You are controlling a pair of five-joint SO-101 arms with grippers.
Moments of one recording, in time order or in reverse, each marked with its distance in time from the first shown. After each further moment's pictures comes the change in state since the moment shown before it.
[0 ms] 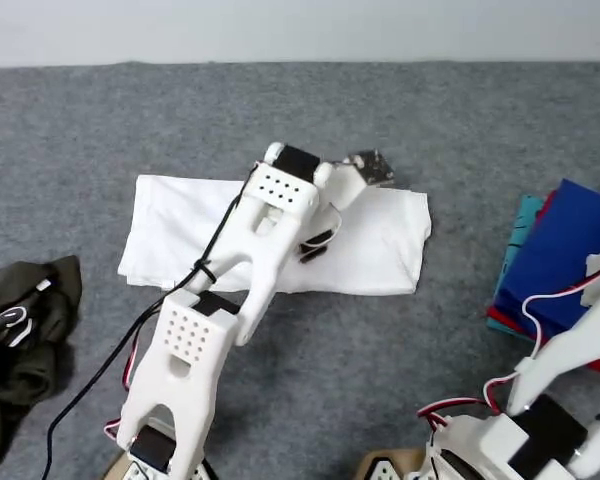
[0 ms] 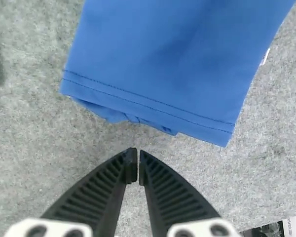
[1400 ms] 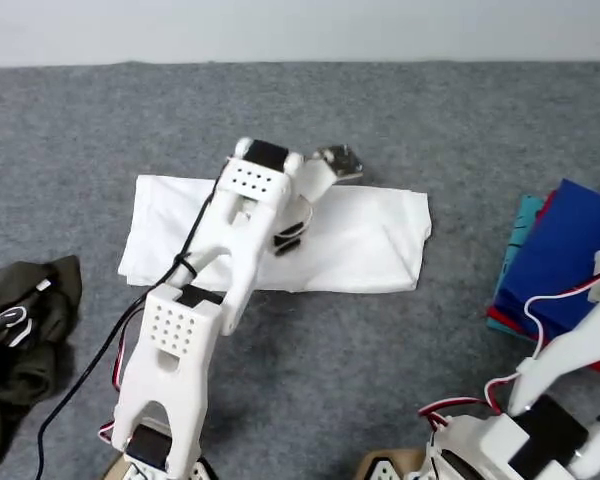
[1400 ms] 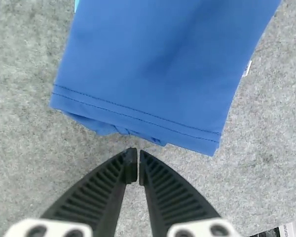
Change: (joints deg) left arm -5.3 0.8 1.6 -0.4 -4.3; right arm 0.7 0.0 0.0 -3.4 0.0
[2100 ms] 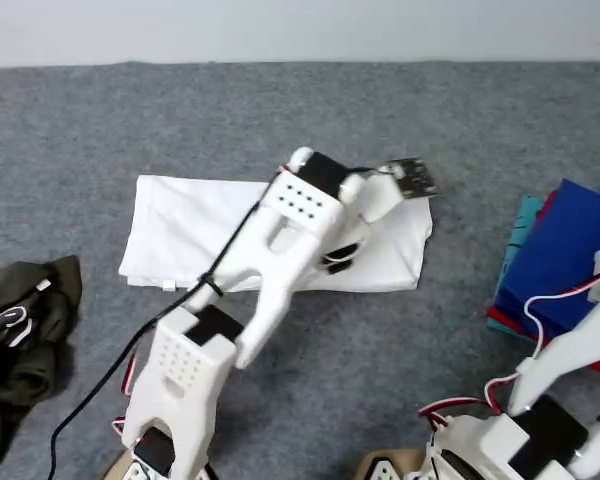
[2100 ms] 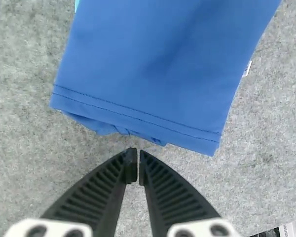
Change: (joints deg) left arm 10.0 -11.5 9.1 0.6 1.8; right arm 0.0 0.0 0.0 0.0 0.0
